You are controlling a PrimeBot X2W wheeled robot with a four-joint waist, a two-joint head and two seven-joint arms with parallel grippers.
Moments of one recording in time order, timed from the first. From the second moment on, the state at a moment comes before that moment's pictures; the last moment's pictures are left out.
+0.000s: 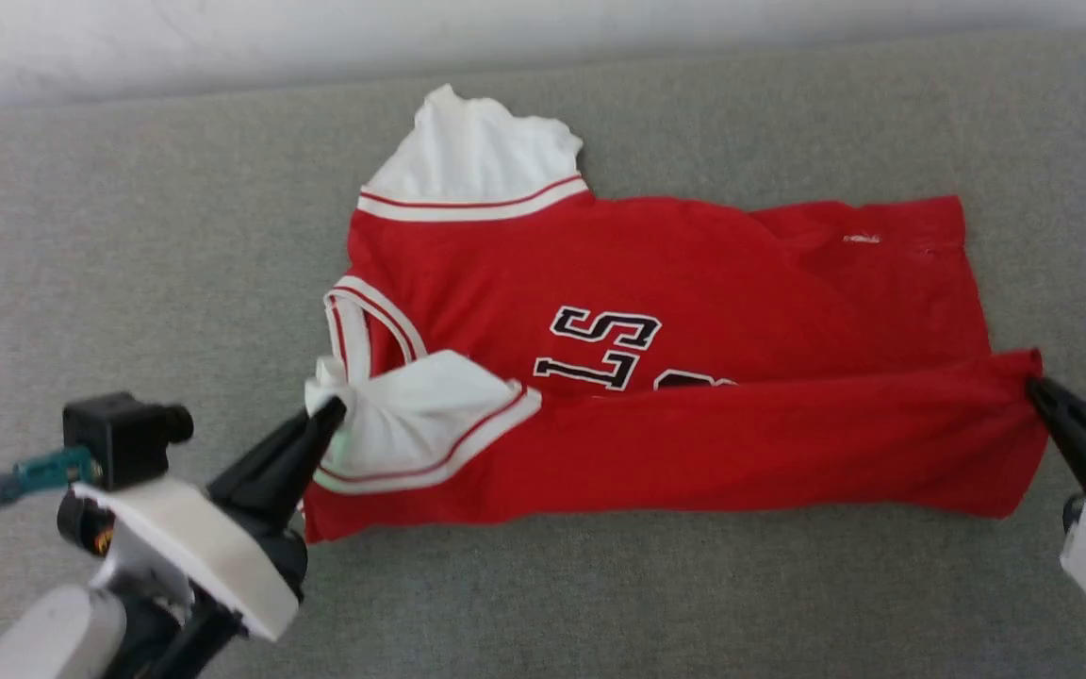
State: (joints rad) left arm -0.10 0.70 -0.42 -0.29 -0.95 0.03 0.11; right arm -0.01 -0.50 -0.03 -0.15 0.49 0.13 0.41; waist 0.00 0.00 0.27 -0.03
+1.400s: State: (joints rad) left arm 0.04 0.39 -0.19 -0.19 -0.65 0.14 -0.26; right arm 0.06 -0.30 -0.10 -0.13 0.25 0.13 0.00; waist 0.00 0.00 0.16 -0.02
